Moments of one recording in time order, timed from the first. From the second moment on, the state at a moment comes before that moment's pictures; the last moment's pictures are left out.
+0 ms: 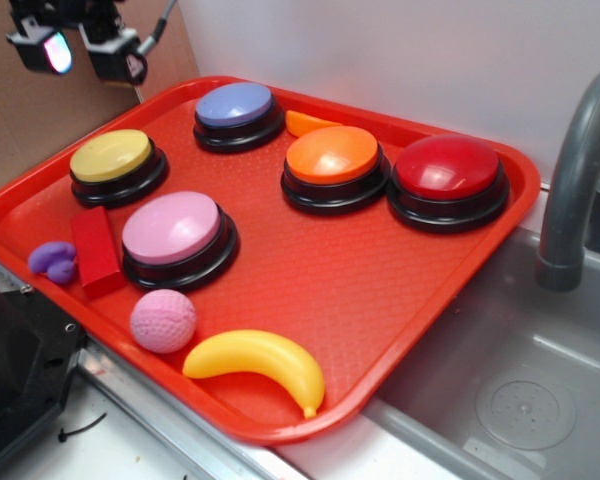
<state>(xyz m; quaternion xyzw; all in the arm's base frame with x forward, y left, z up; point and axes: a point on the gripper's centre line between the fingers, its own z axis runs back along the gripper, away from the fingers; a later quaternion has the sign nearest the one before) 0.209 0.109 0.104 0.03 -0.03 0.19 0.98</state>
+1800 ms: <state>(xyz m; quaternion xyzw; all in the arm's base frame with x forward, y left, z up) 0.212 0.129 0.076 0.06 0.03 0.21 0.98</state>
